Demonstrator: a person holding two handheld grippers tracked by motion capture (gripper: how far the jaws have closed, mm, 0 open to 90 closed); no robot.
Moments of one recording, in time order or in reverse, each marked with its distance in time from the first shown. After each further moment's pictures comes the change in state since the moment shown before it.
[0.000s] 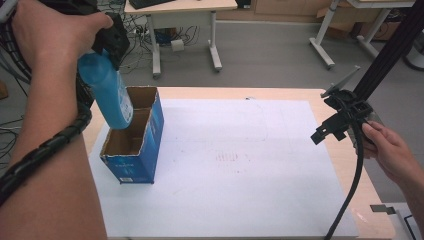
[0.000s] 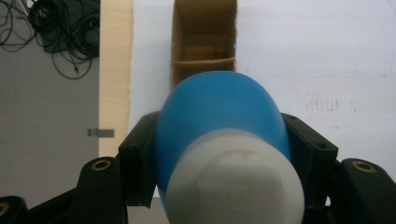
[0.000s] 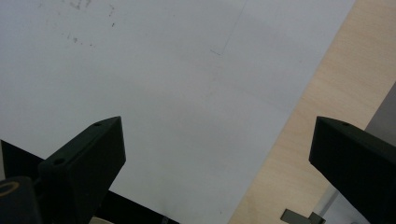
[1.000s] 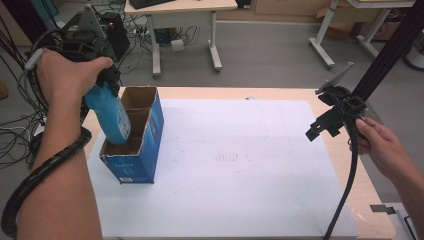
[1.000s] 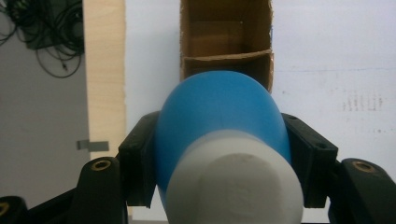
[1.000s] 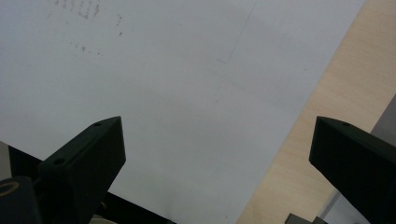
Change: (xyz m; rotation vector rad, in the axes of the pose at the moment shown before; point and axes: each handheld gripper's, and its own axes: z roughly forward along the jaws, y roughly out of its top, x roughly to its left) left arm 0.037 0.005 0.098 0.040 -0.043 0.033; right arm 0.007 0.012 -0.001 0.000 0.002 0.005
